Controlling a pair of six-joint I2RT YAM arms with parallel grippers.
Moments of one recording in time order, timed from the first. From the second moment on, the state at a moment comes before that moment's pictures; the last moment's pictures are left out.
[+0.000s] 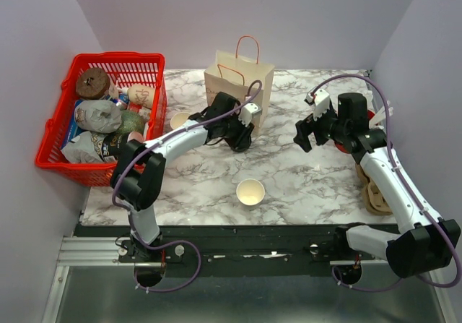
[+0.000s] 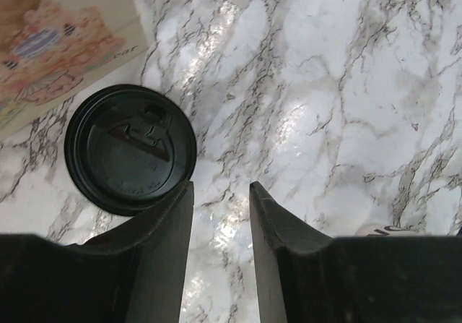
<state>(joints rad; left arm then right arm) -0.57 1.79 1.31 -0.33 0.44 0.16 0.21 1.17 1.07 -0.55 -0.36 -0.35</state>
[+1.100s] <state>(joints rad) -0.64 2.02 1.45 -0.32 0.28 0.18 0.21 1.14 1.06 -0.55 -0.36 -0.35</state>
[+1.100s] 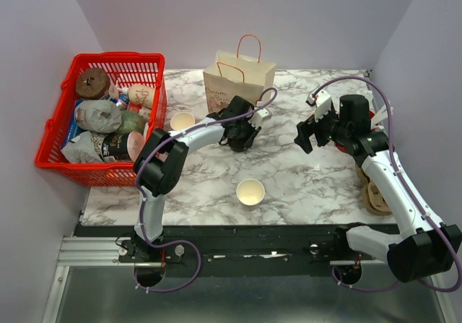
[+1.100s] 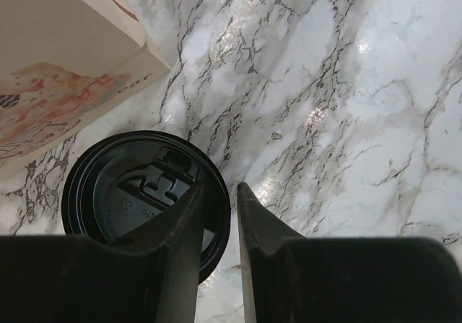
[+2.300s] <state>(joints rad) -0.52 1.72 1.46 -0.53 0.73 0.29 0.21 1.17 1.07 -0.56 -0.40 -0.36</state>
